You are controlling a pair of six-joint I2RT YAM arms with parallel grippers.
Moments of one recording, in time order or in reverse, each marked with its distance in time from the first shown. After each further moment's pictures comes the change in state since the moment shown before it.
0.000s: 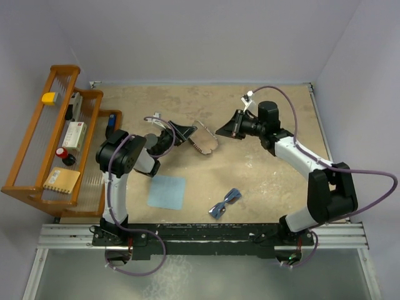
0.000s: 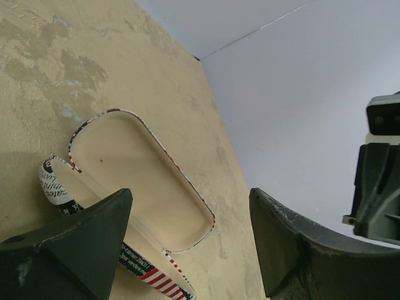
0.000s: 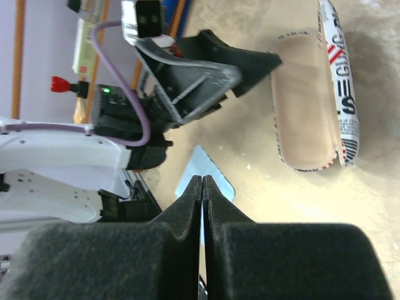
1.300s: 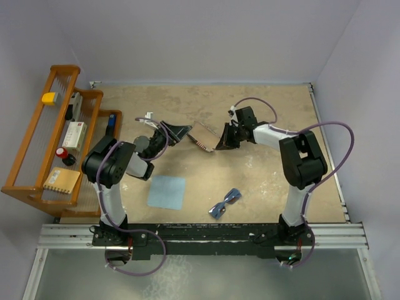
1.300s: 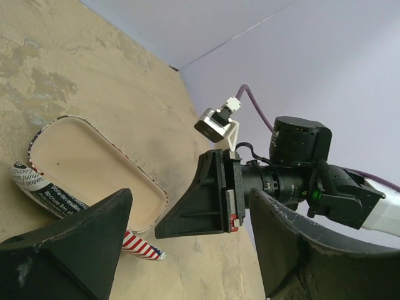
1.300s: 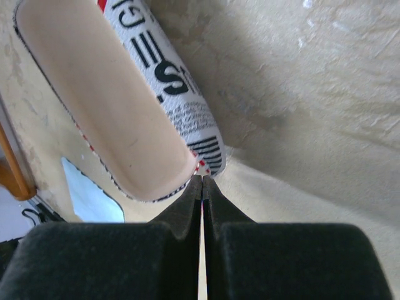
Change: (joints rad) left arm 0.029 -0.195 -0.135 0.004 0.021 -0.007; right arm 0.053 0.409 0.200 -0.346 0.266 -0.177
